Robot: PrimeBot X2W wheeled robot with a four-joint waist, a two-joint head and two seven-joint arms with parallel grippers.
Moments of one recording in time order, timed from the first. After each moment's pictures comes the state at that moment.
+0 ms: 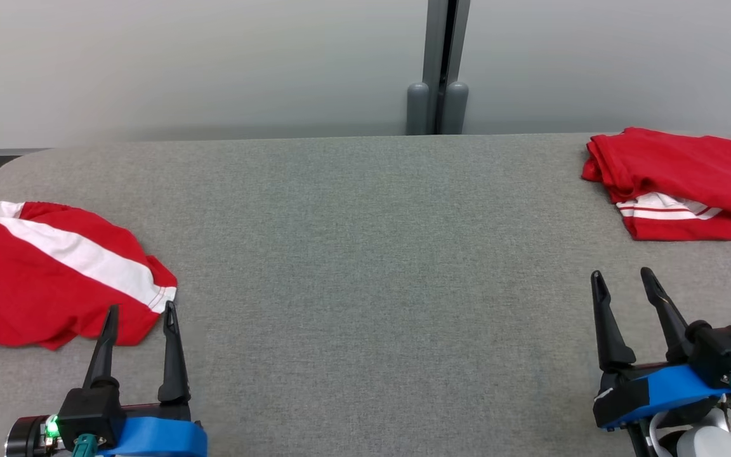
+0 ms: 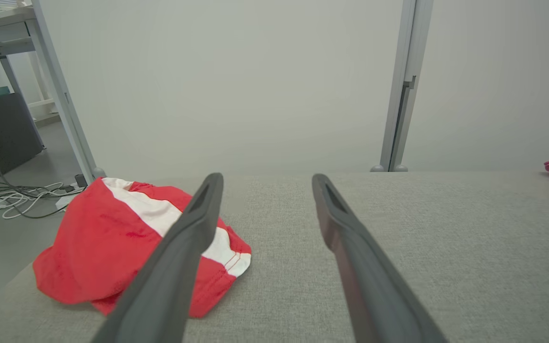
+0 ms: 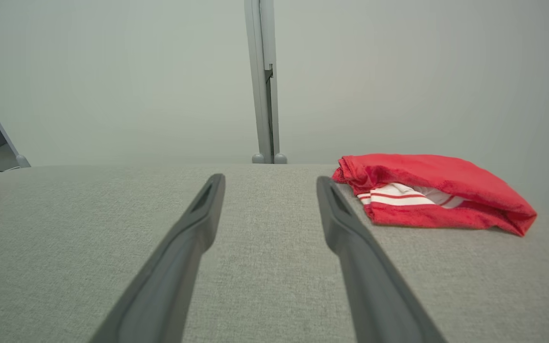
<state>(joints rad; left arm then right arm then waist) 0.02 0.09 0.00 0.15 -0.07 -0.01 -0.26 -0.09 -0.06 -0.07 0.15 0.12 0.13 -0.16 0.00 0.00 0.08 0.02</state>
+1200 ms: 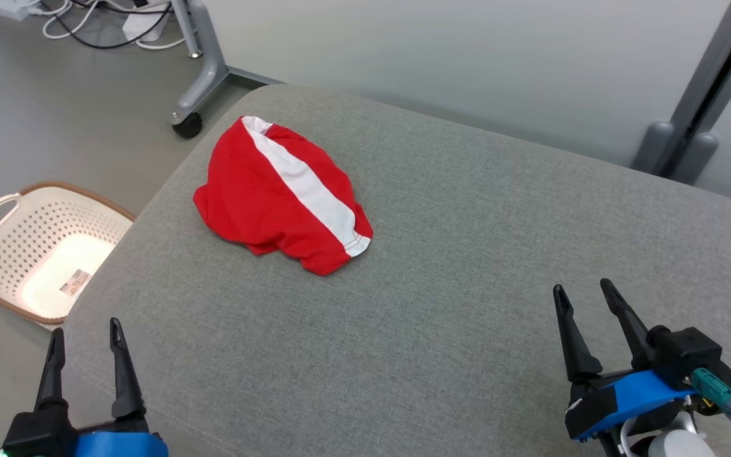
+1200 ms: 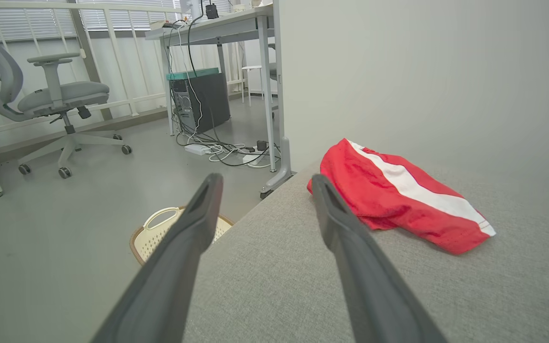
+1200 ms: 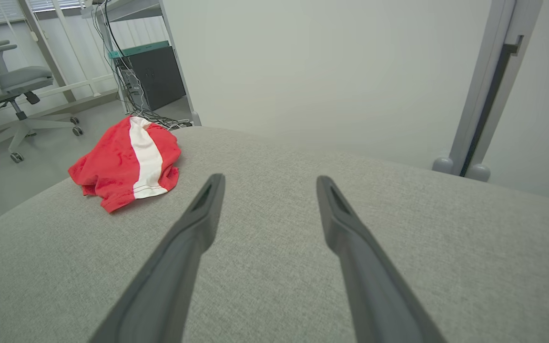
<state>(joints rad) 0.06 0.12 0.08 0.12 -0.12 0.03 -0.26 -0.09 -0.05 0.02 0.18 0.13 0.13 -0.14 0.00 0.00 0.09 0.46</state>
